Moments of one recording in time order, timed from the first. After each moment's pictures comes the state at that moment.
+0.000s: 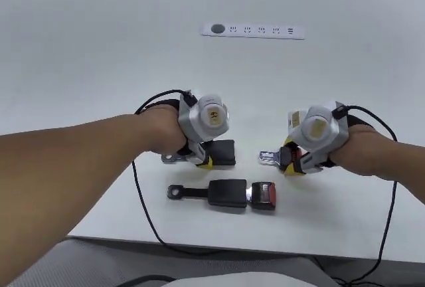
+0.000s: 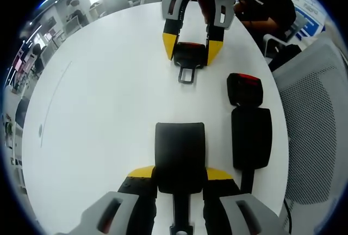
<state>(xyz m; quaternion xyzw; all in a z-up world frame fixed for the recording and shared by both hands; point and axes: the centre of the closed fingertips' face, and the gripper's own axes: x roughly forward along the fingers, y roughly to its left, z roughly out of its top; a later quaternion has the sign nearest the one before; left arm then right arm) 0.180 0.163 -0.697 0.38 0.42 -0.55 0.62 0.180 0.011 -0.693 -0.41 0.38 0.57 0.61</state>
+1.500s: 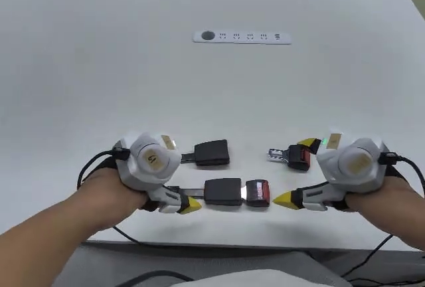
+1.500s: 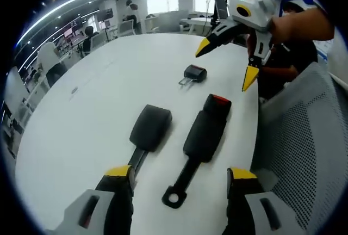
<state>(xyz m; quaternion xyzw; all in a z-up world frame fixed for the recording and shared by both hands) 0.099 0.196 -0.651 0.22 0.38 -0.45 0.78 0.119 0.023 -0.636 -0.25 0.31 0.48 0.78</state>
